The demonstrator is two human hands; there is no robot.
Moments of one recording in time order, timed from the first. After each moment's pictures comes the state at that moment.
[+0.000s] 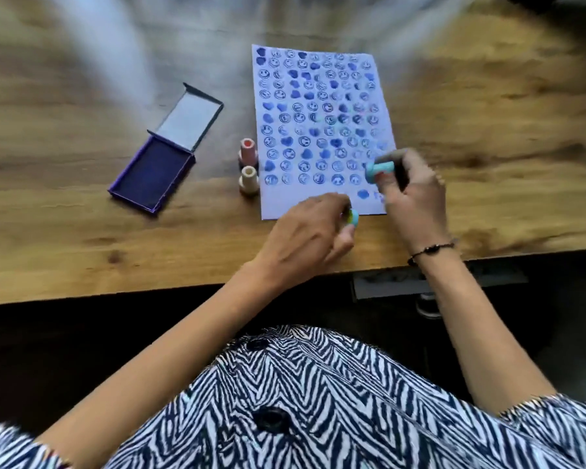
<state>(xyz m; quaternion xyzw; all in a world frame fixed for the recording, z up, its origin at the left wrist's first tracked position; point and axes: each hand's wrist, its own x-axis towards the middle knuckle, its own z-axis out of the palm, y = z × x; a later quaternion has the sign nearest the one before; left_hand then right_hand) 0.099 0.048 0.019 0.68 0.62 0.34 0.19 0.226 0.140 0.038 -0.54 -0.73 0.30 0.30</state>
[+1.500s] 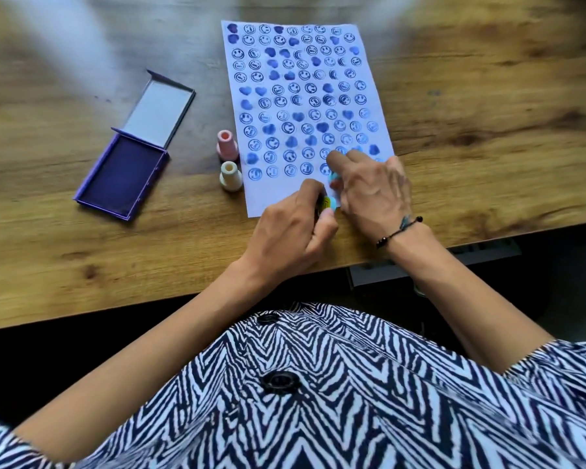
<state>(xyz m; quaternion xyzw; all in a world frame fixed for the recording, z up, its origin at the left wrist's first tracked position) 0.095 0.056 0.009 0.66 0.63 0.37 0.18 0.204 0.140 0.020 -0.47 -0.88 0.04 0.08</state>
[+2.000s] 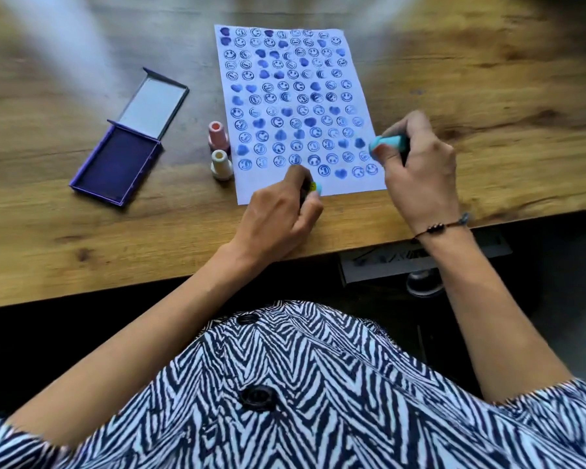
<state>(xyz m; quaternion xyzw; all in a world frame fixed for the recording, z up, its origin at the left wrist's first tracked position) 0.097 0.055 0.006 0.64 0.63 0.40 0.17 0.245 0.133 0.059 -0.57 -0.75 0.19 0.28</state>
